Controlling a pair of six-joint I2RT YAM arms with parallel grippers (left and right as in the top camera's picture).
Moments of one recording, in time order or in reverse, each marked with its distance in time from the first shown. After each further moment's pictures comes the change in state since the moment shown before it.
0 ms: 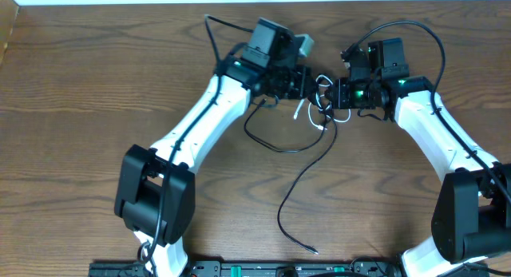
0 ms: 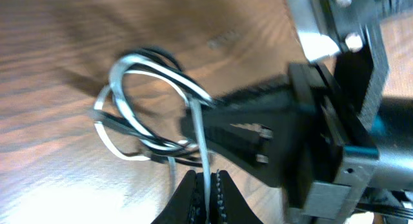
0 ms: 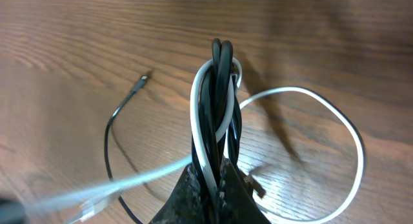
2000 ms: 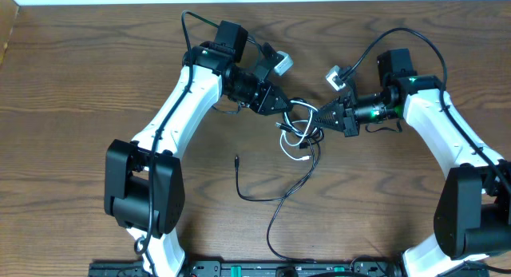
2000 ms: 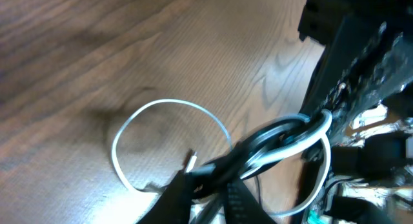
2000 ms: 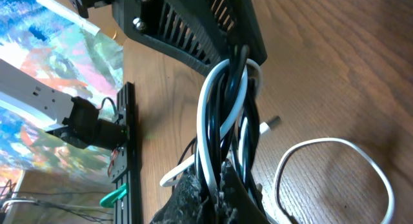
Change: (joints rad) left arm 0.150 0.013 -0.002 -0.356 0.240 0.684; right arm -0.060 0.012 0.002 -0.321 -0.716 -0.756
